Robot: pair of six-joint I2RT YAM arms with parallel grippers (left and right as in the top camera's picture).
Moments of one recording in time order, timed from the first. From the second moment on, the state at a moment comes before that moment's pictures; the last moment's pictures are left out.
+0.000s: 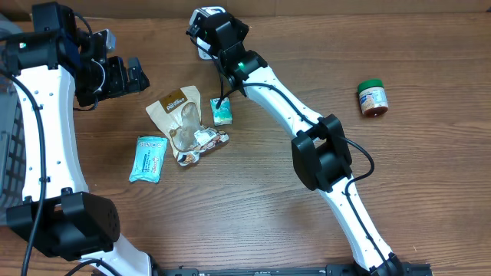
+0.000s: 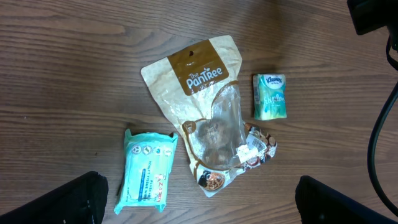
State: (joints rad) left arm 0.20 1.83 1.95 -1.38 0.30 -0.02; right arm 0.59 2.63 2.39 -0.27 0.47 -0.77
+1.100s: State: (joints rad) left arm 0.20 1.83 1.94 -1.38 0.30 -0.02; right arm 0.34 2.08 2.24 -1.60 0.21 0.52
